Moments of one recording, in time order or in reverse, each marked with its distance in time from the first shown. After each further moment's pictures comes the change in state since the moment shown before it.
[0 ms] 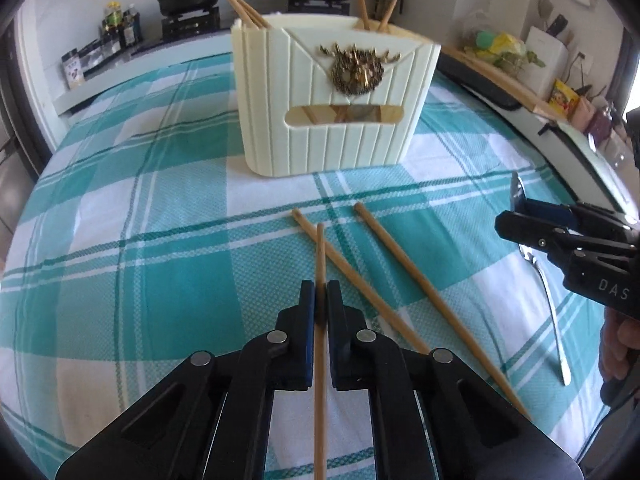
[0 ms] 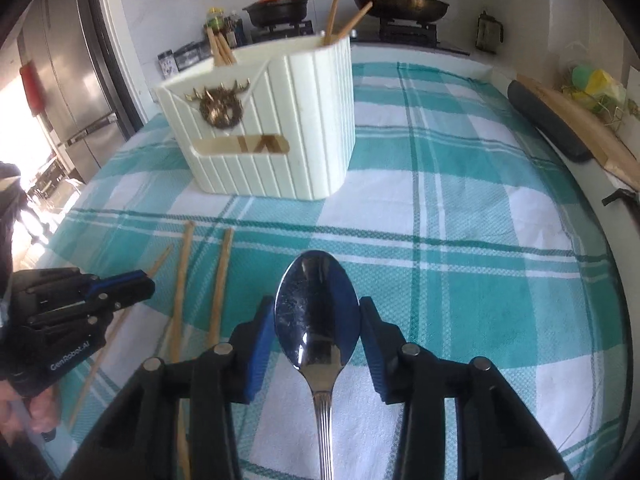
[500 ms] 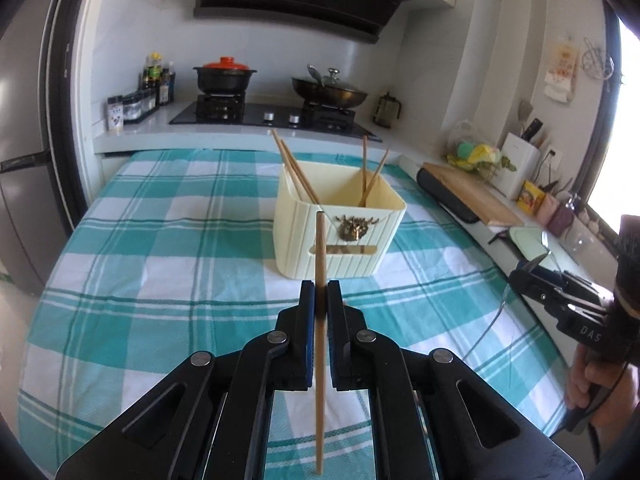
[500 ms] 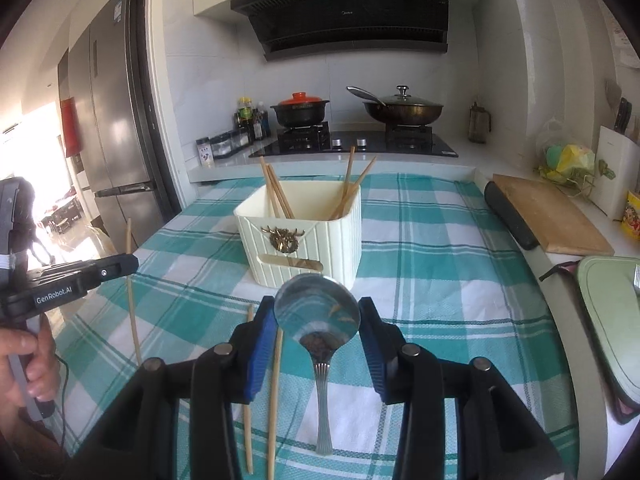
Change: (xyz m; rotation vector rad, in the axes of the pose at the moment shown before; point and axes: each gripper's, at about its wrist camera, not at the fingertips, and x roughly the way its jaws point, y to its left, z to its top) left arm -0.125 0.031 0.016 -0.116 -0.296 -0.068; right arm -0.130 0.018 0.005 -0.037 -0.303 0.018
